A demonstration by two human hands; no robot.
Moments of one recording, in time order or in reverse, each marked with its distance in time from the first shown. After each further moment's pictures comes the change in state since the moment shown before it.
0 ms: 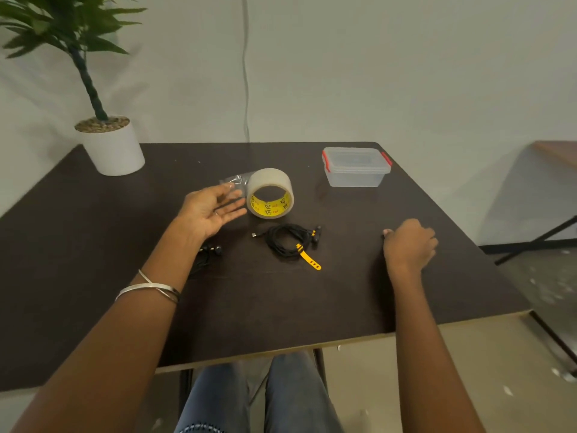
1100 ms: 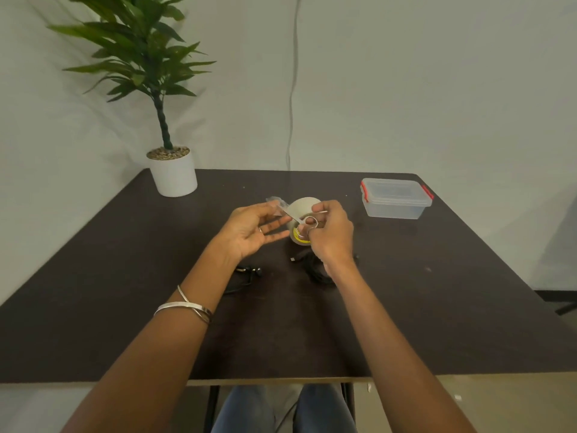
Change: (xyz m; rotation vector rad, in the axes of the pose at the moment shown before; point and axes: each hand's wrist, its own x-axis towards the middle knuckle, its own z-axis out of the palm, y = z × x) left_hand -0.026 0.018 -0.003 0.007 -0.150 0.031; right_hand -0.101 -0.144 0.010 0.818 -0.478 -0.393
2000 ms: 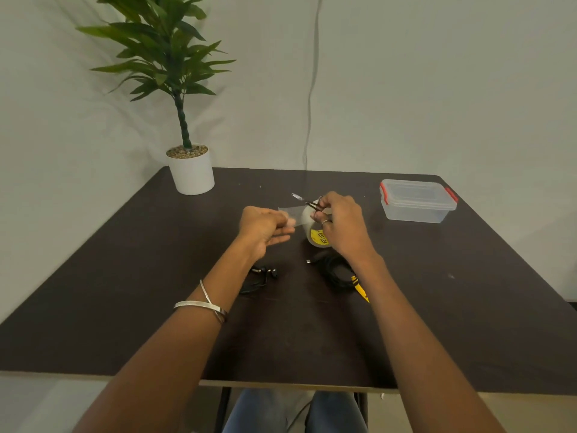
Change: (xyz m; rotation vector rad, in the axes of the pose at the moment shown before) left_hand 0.009 -0.007 -0.005 0.325 0.286 0.121; right_hand 0.040 0.013 0.007 -0.508 -0.122 -0.461
